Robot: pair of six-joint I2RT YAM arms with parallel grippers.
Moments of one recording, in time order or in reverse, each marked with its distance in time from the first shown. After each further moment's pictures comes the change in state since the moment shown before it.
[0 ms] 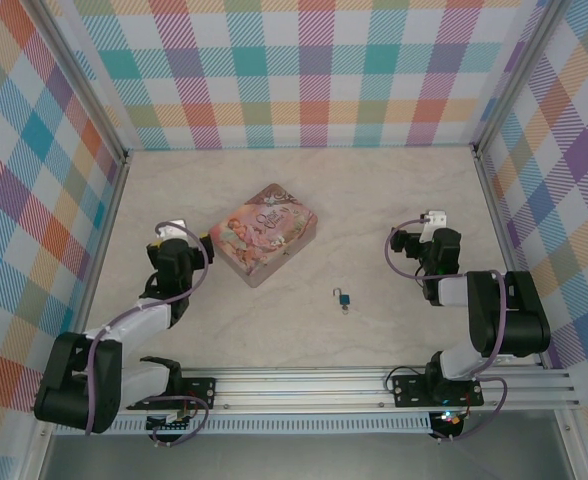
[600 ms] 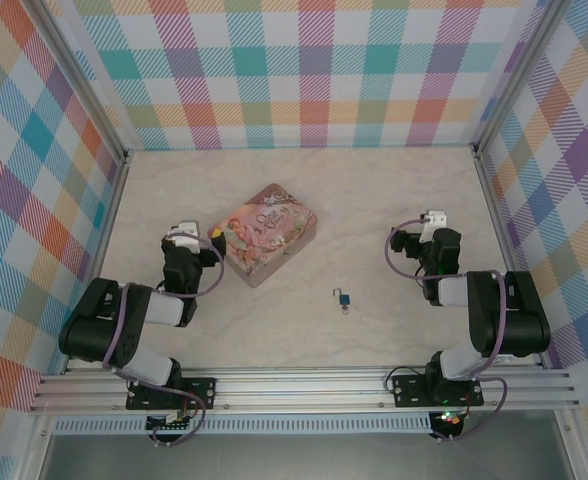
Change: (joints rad) left arm 0.003 0.330 -0.077 0.596 0.146 0.051; right arm 0.000 0.000 0.000 0.000 0.000 0.000
